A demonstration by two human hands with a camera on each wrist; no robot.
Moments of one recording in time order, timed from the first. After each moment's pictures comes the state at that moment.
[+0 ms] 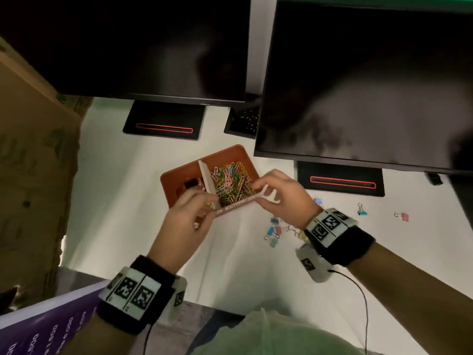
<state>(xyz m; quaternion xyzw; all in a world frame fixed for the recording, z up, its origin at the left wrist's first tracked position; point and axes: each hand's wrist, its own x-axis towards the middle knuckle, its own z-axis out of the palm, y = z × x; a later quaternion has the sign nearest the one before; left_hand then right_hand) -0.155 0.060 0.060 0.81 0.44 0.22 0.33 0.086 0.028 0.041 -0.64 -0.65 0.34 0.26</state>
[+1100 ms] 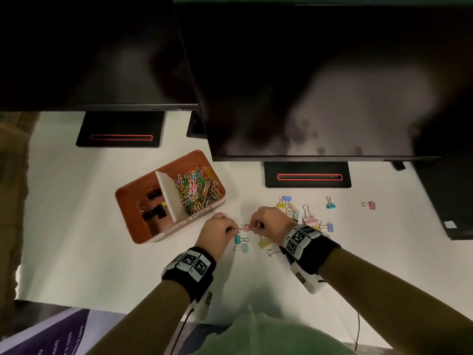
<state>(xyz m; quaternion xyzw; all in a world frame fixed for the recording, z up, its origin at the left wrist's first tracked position) -0.042 0.043 -0.053 0.80 0.45 0.01 0.40 0.130 -0.006 -0.028 -0.68 -0.61 0.40 -0.01</state>
